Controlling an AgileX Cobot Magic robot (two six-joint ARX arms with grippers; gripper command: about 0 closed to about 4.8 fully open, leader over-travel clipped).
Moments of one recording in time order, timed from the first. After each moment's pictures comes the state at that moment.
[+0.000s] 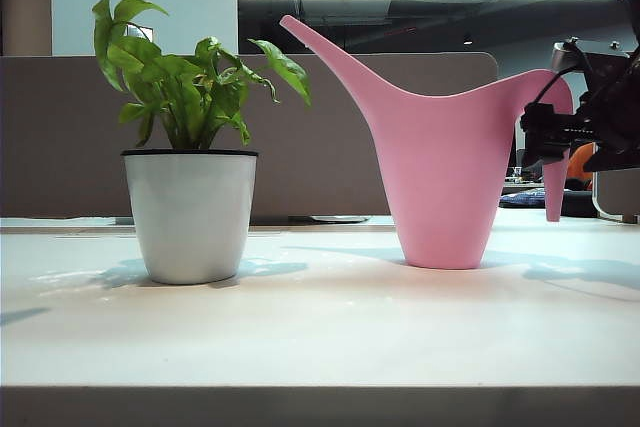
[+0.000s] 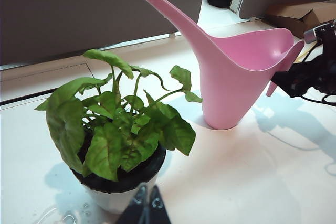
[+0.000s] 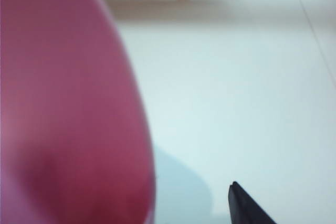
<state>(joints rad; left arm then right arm) -0.28 0.71 0.92 -0.46 0.27 0.01 0.01 1.64 0.82 0.46 -0.08 0.02</state>
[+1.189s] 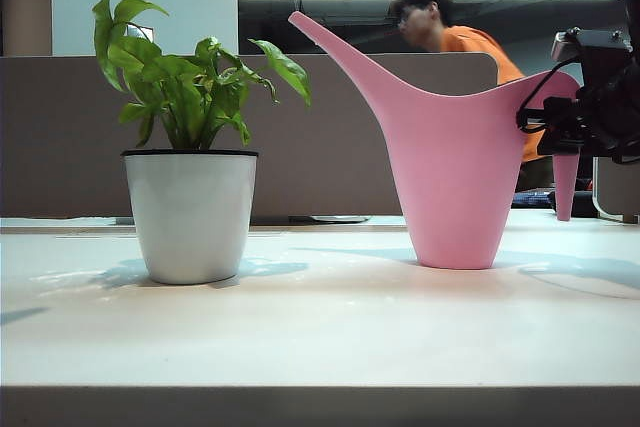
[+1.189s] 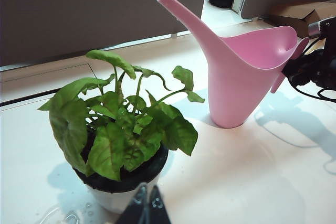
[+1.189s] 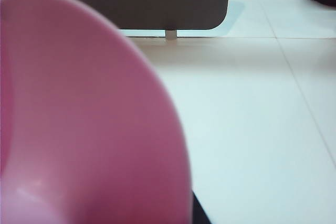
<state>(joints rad) -0.28 0.71 0.92 -0.46 0.27 0.01 0.01 1.69 0.82 0.65 -0.03 0.02</state>
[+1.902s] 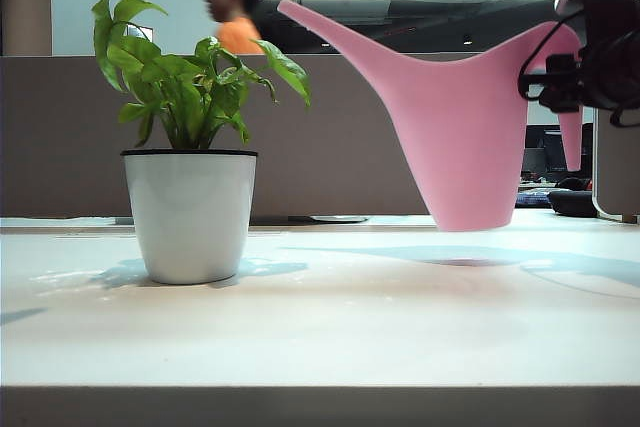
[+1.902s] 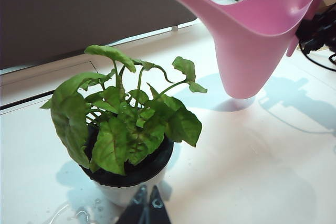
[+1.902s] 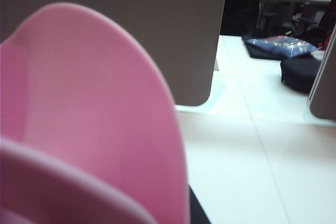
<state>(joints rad) -0.28 0.71 0.92 -0.48 0.27 0.07 0.01 1.65 0.82 0.85 -0.02 -0.06</state>
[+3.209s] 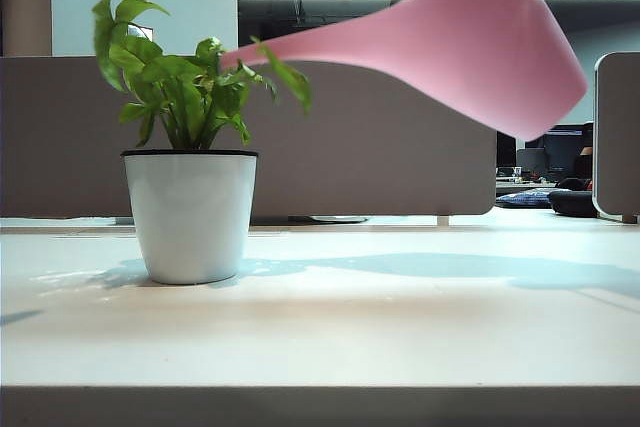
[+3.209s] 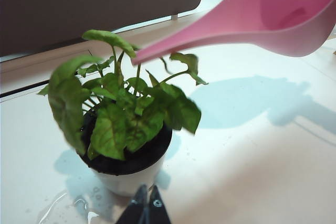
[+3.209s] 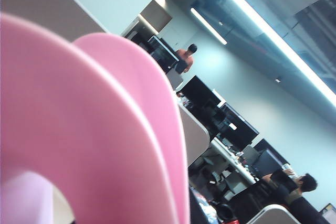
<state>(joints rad) -0.28 0.71 0.92 -0.52 0.27 0.07 0.13 1.27 0.85 0.72 -0.09 -0.78</state>
